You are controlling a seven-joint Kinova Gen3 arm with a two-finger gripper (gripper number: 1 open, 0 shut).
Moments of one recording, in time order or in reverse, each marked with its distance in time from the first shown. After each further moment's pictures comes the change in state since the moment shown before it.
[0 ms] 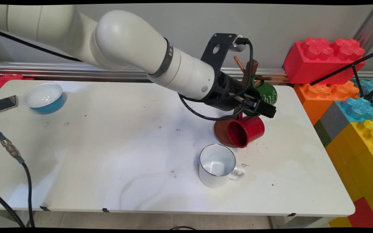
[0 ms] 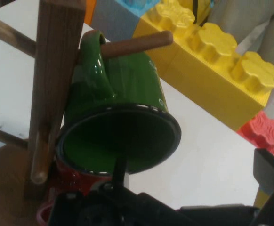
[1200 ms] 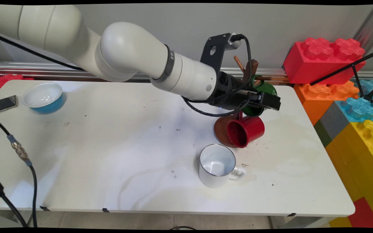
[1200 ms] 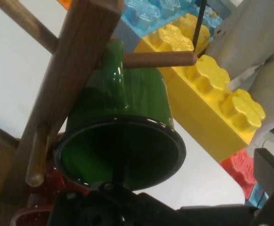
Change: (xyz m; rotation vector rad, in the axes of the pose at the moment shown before) arm -0.005 -0.005 0.011 -0.023 0.071 -0.181
